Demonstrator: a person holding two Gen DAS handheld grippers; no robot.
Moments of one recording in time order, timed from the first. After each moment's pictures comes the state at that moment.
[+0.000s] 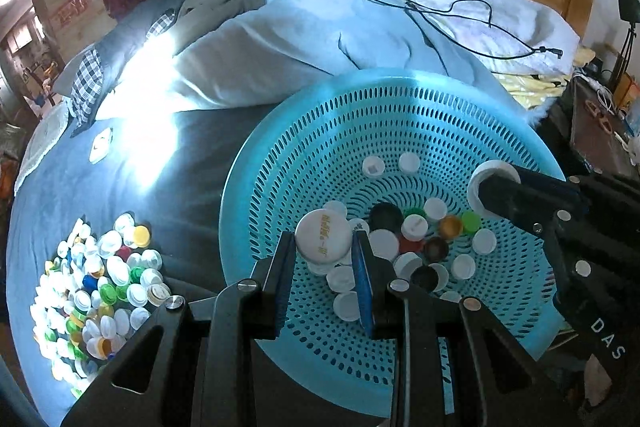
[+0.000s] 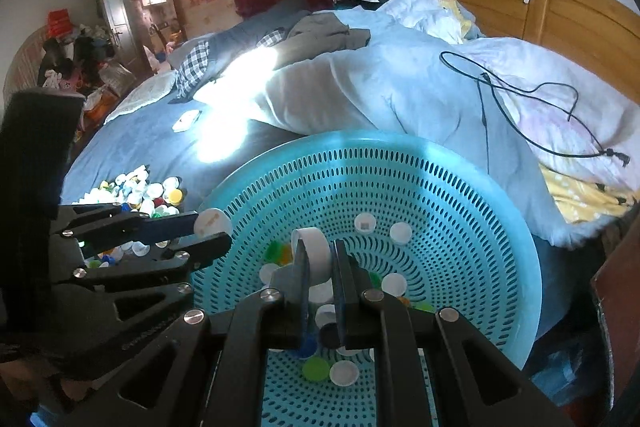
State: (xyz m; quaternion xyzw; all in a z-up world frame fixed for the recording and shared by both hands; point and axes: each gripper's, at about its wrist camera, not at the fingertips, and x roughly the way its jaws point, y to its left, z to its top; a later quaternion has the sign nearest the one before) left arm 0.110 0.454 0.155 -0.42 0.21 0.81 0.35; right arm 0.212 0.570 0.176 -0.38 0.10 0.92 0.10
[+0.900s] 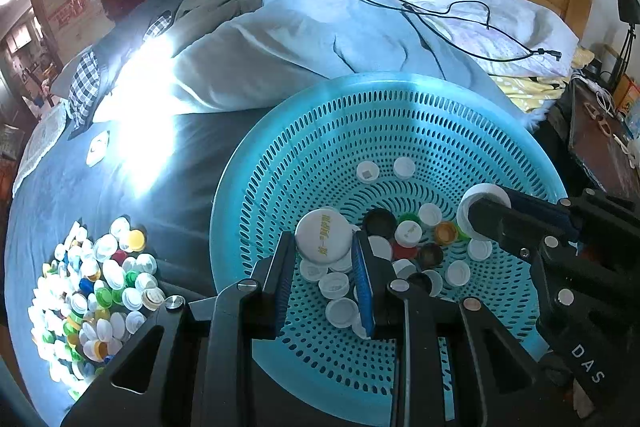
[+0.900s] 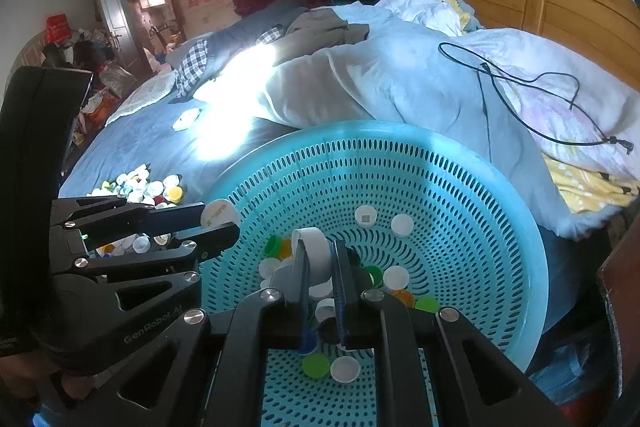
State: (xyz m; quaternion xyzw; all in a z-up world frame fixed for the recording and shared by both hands) left arm 0.112 0.464 0.157 -0.42 0.21 0.81 0.36; right arm 0.219 0.570 0.169 -0.38 0.11 0.91 0.10
